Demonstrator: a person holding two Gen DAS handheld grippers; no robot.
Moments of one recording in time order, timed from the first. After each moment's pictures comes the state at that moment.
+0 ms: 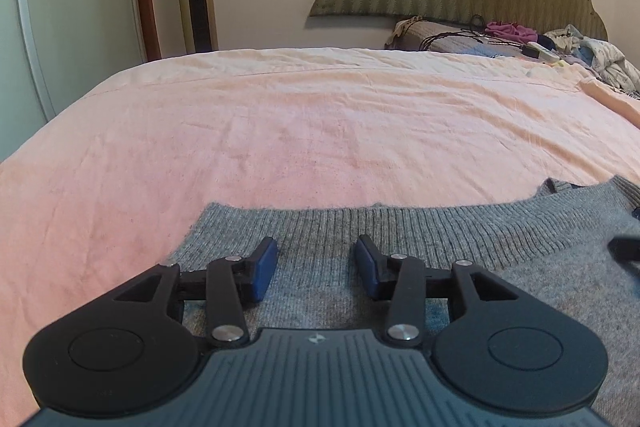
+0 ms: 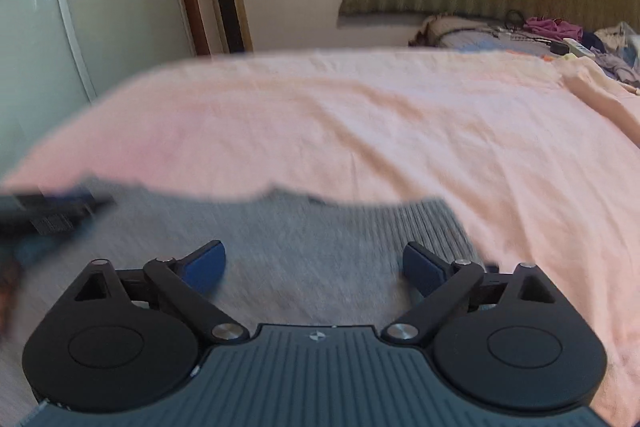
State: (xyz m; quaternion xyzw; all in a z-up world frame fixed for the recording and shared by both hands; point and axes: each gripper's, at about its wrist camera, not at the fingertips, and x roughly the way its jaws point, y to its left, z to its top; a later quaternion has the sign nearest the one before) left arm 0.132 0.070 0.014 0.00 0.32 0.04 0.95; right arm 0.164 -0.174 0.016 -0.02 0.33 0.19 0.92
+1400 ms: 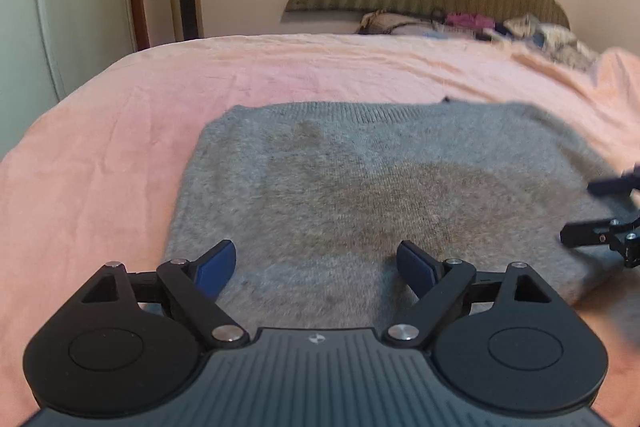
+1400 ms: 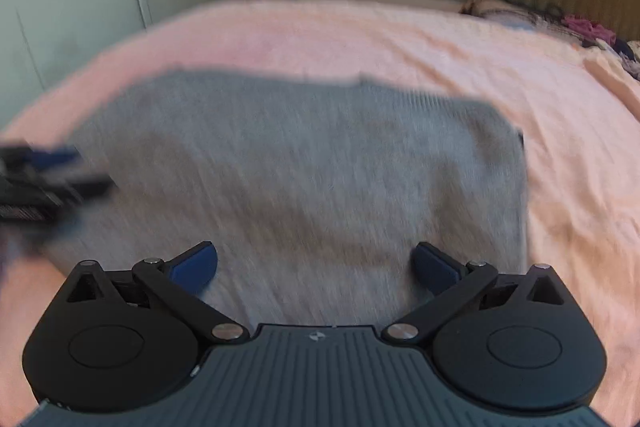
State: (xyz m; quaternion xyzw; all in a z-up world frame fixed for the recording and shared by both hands) left arm -0.049 0.062 0.024 -0.02 0.32 0.00 0.95; right arm 0.032 -0.159 0.030 -0.07 0.36 0.24 0.90
